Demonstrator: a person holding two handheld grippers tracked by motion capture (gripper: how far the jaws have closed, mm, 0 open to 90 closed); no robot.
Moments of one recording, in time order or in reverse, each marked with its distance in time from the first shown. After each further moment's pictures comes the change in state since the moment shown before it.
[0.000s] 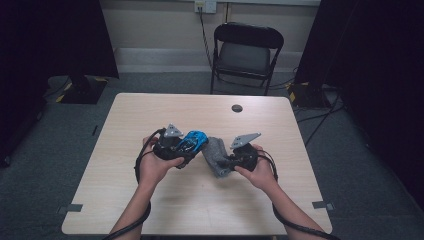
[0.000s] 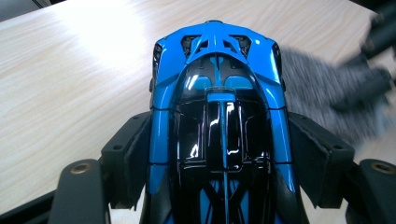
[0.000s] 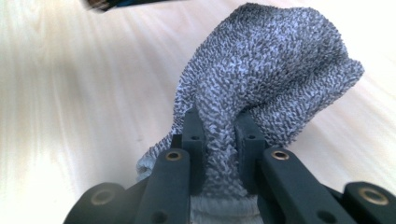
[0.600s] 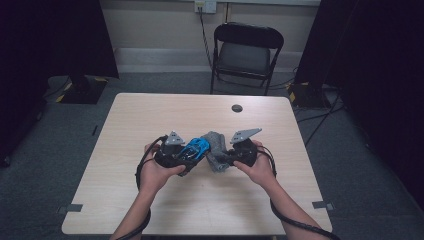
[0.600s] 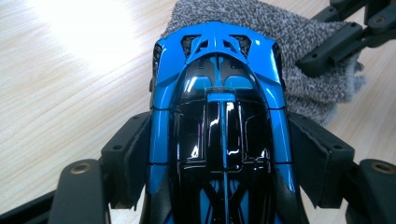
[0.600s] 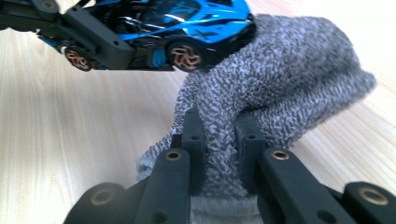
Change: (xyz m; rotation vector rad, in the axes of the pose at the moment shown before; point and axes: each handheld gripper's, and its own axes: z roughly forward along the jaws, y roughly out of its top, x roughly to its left) left arm -0.012 -0.012 0.005 0.004 -0.044 -0.001; right arm -0.003 0.011 -0.001 -0.043 0.009 0.009
